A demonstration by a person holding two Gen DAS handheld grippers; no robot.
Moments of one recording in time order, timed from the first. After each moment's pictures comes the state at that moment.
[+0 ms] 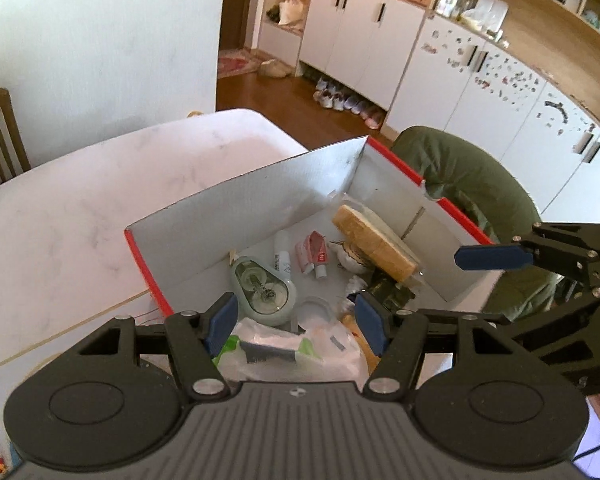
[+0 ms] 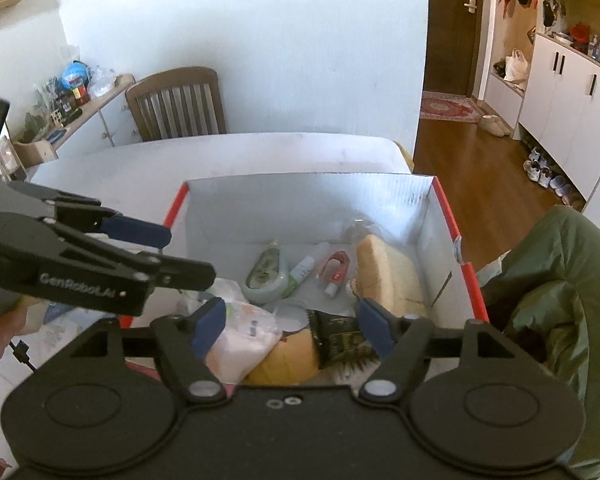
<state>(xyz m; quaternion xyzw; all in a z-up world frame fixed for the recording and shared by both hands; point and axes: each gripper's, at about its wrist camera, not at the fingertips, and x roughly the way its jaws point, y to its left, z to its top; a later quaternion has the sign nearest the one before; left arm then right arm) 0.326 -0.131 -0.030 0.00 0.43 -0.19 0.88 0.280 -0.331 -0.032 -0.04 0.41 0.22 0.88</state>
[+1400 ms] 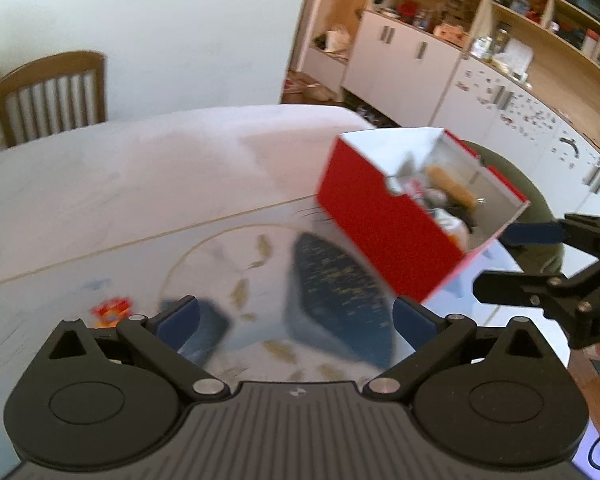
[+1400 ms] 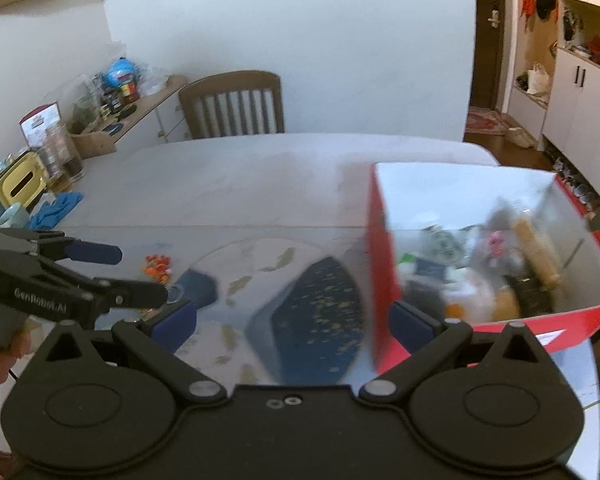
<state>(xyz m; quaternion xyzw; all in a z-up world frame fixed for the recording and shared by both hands) 0.180 0.088 -0.040 -0.05 0.41 -0.14 0.90 0.169 -0.160 -0.040 -0.03 0.39 0.24 0.89</state>
